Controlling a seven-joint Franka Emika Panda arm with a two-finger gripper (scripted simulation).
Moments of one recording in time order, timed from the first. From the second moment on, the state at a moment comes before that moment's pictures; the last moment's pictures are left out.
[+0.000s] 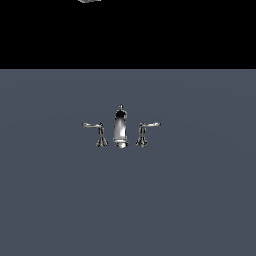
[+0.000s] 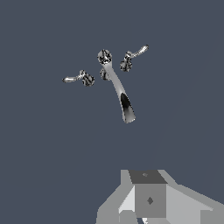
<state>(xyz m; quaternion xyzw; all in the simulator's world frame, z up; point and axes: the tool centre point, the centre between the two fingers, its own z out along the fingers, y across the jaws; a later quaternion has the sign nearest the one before) -0.166 0.053 0.386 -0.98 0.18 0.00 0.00</state>
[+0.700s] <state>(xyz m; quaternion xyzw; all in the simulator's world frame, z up) -0.077 0.044 0.298 -0.94 0.34 0.00 0.01</state>
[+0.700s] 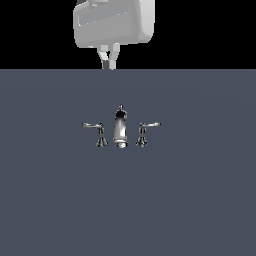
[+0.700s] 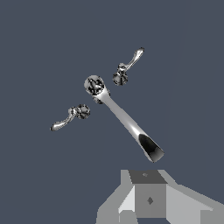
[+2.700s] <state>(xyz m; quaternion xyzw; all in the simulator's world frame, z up) 0.084 -0.098 0.094 -0.73 0.69 0.00 0.00</state>
